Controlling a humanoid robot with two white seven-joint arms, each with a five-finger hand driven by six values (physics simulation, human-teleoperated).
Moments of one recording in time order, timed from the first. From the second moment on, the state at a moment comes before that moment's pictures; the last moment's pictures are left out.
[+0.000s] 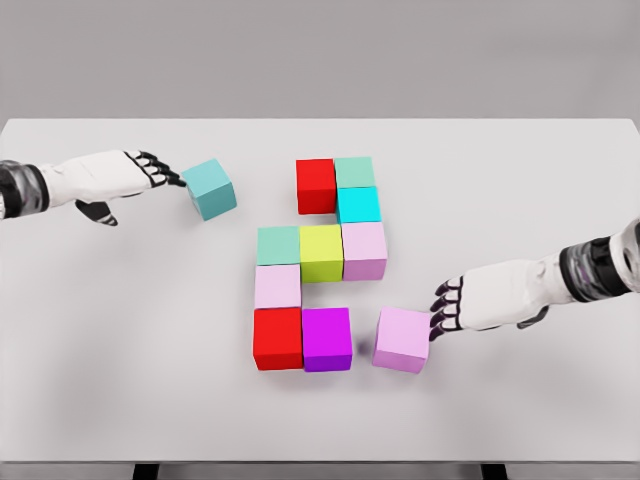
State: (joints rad) left arm -0.88 0.80 -0.97 -1.07 -0.60 -0.61 -0.23; right arm -1.05 -1.06 1.38 -1.77 0.40 -0.61 0.59
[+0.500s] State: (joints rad) left arm -0.90 0.77 -0.97 -0.99 -0.60 -0.61 -0.24; right arm -1.06 -1.03 1.37 -1.76 0.39 -0.61 0.59
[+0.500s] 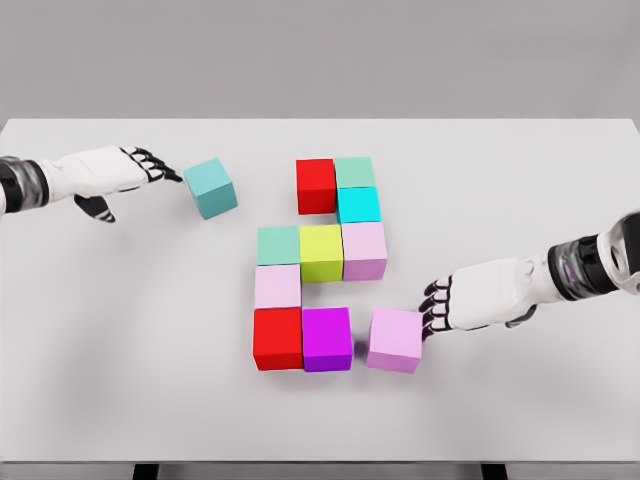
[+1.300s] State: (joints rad) left arm -0.96 0.69 -0.99 -0.94 -0.60 -0.61 -0.24; right arm -1.06 -1.05 1.36 -1.76 0.40 -0.61 0.59
